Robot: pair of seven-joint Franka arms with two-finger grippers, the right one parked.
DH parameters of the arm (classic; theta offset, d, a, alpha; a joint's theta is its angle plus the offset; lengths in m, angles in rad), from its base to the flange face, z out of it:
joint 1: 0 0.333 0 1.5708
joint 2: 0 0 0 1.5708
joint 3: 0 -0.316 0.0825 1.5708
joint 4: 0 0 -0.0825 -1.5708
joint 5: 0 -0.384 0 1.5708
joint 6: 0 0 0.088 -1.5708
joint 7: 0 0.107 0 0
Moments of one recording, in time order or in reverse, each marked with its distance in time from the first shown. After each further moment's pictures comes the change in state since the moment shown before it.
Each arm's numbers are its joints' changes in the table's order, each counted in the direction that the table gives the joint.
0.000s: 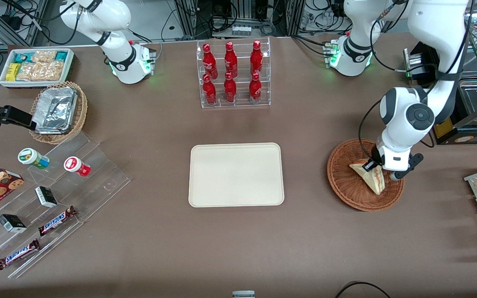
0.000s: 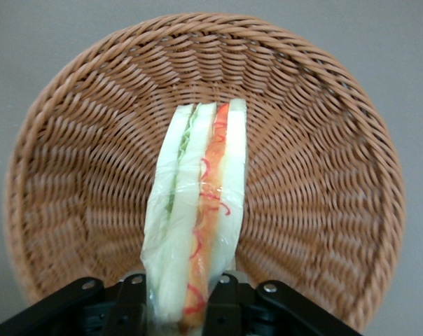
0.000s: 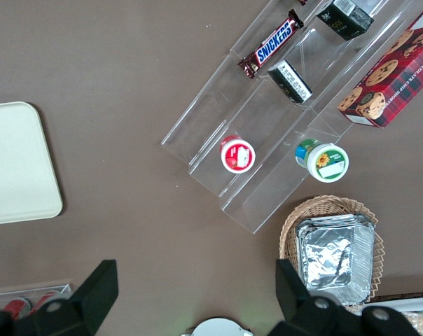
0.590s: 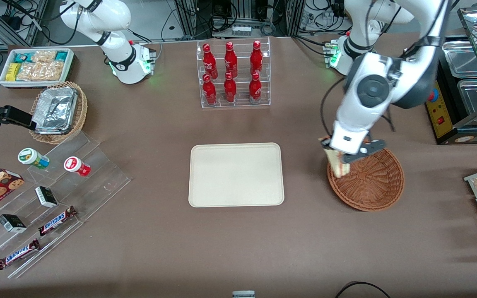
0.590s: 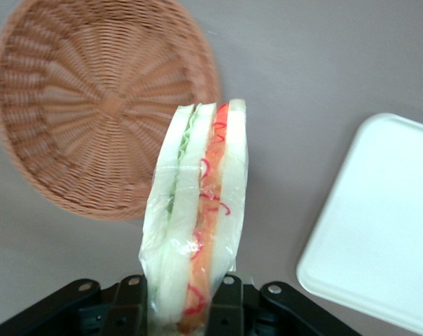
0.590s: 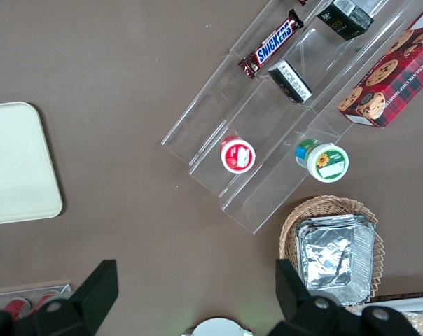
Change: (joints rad) arm -0.323 0.052 0.013 -0.300 0.001 0.469 -0.018
